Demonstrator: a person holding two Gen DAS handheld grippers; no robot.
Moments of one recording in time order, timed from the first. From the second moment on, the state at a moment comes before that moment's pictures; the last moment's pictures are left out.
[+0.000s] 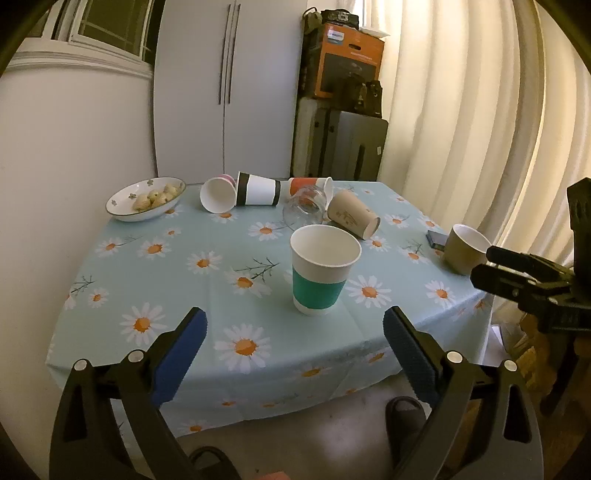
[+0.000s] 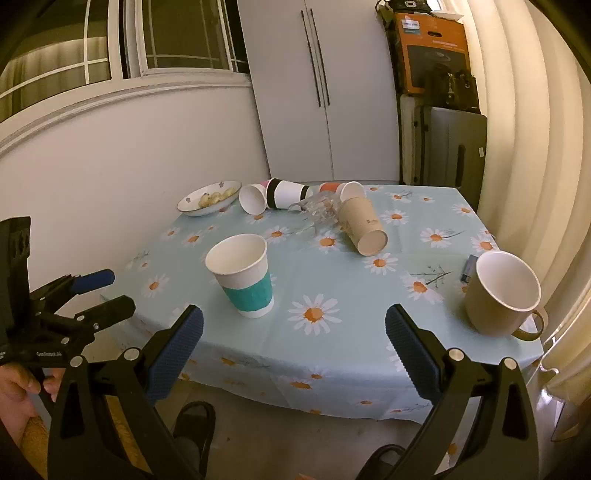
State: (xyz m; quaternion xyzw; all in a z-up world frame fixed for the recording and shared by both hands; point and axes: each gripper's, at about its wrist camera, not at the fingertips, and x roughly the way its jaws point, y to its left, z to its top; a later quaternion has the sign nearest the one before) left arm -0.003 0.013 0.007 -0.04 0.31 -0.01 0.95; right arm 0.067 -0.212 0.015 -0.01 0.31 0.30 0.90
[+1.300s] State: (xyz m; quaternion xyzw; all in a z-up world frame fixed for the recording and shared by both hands) left arm -0.007 0.014 0.010 -0.05 0.31 0.00 0.95; right arm 0.069 -0.201 0.009 -0.01 0.32 0.30 0.90
